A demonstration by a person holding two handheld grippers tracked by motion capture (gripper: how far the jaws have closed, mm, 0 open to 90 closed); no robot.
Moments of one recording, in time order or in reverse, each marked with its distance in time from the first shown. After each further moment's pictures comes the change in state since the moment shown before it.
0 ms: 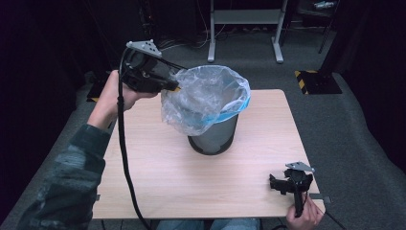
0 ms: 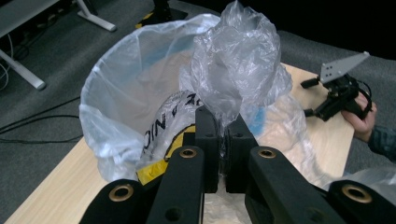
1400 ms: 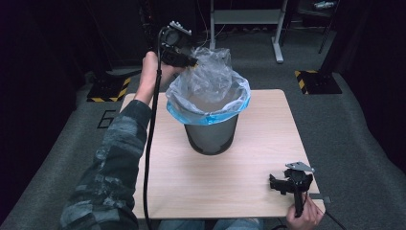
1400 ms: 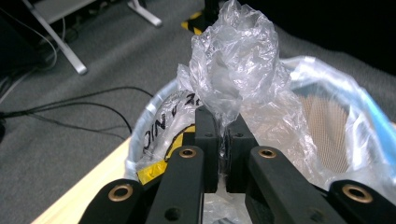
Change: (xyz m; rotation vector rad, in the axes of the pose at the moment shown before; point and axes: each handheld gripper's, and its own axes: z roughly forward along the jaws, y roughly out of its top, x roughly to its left) left arm 0.056 0.044 0.096 0.016 0.162 -0.145; right arm 0.000 0.000 0.000 0.000 -0.004 -0.005
